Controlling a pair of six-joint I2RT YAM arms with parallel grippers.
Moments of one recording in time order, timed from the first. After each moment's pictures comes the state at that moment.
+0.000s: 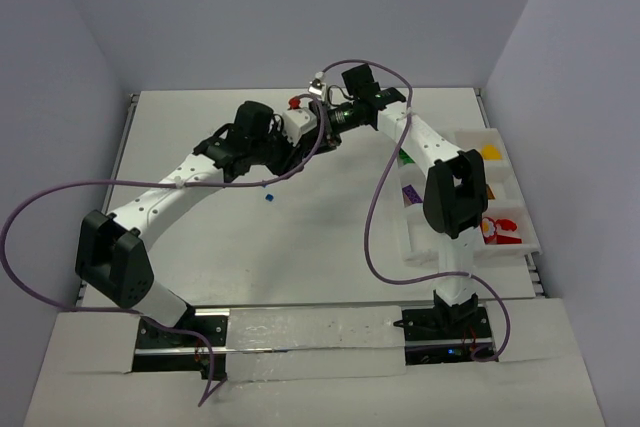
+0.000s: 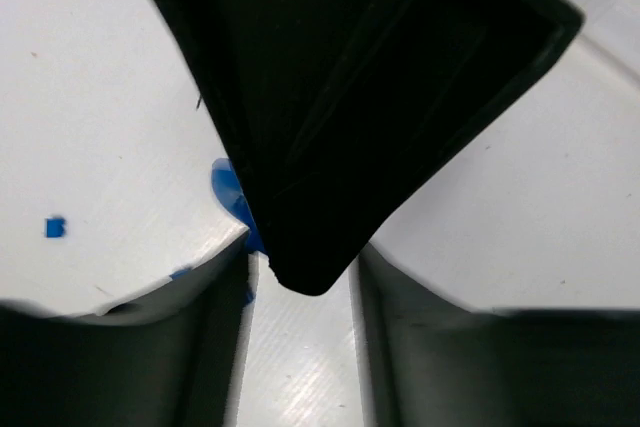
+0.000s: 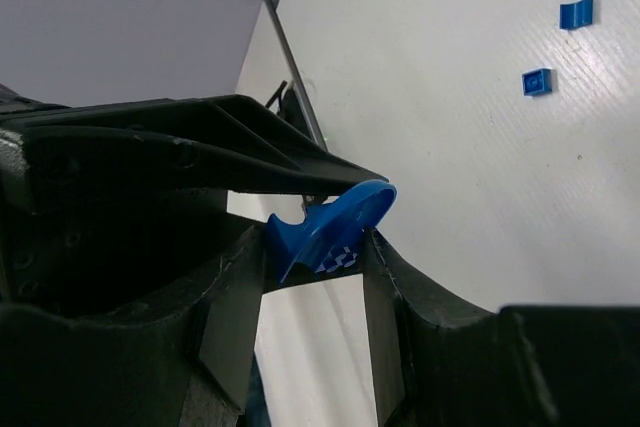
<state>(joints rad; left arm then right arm) -0.60 1.54 1.30 -0.42 0.27 0.20 0.42 2.04 1.83 -0.68 -1.08 0.37</state>
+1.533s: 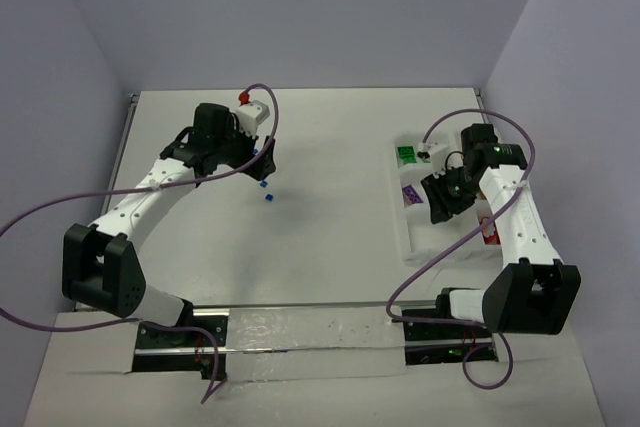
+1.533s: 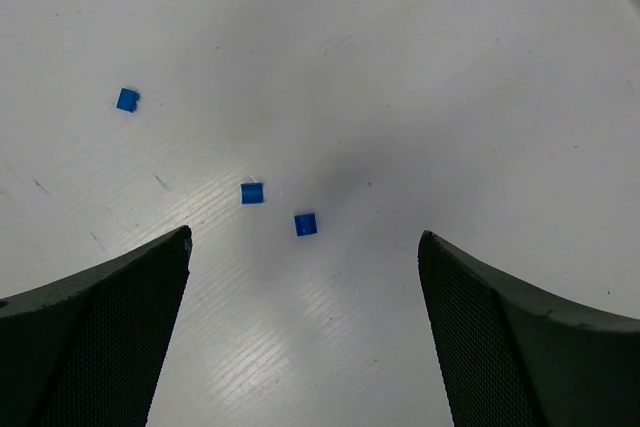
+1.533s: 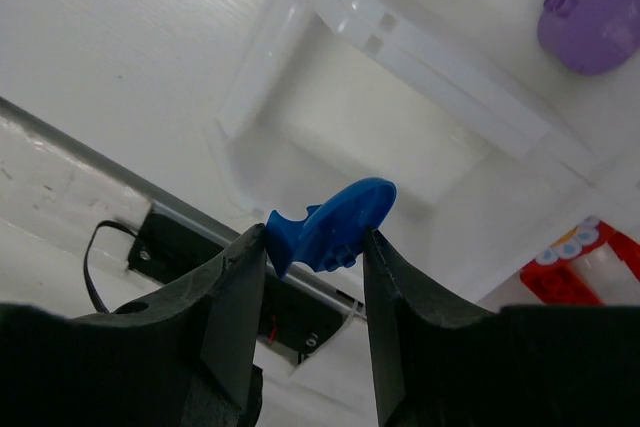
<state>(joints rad) -0.37 1.46 1.17 -0.40 0.30 0.12 -0.08 1.27 1.16 -1.25 -0.30 -0.59</state>
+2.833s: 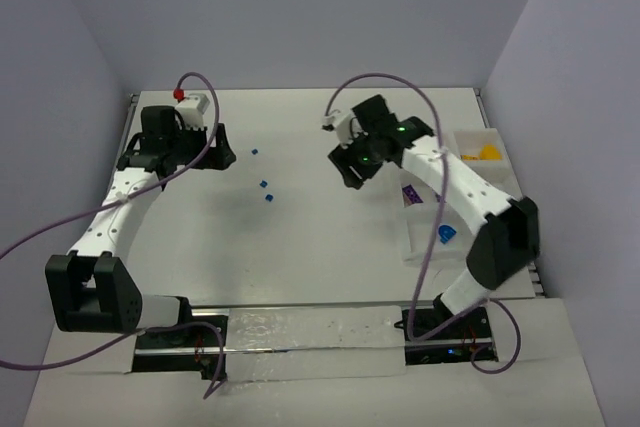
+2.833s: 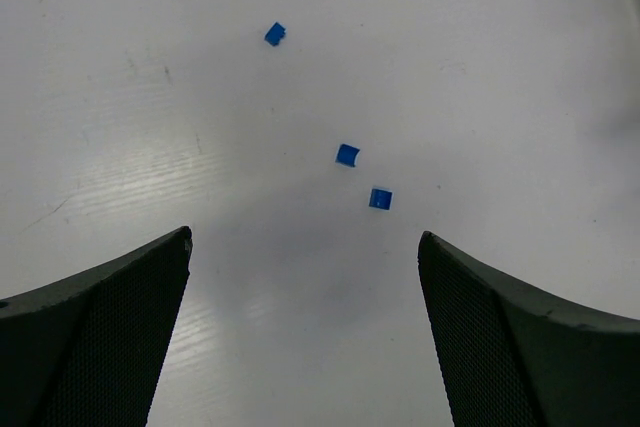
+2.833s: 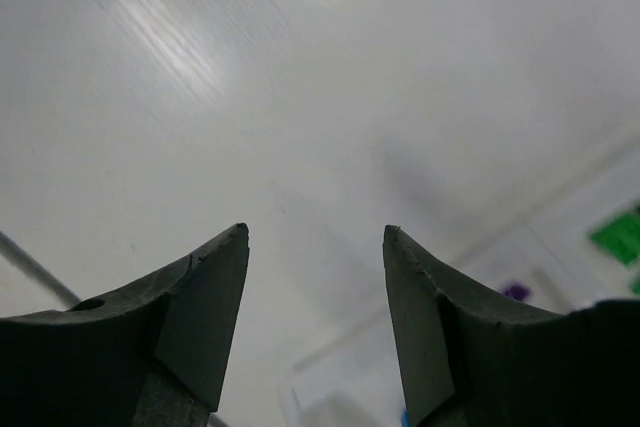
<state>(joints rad) -0.07 1.34 1.10 -0.44 0.32 -0.05 0.55 1.63 1.47 -0.86 -0.18 -0.27</state>
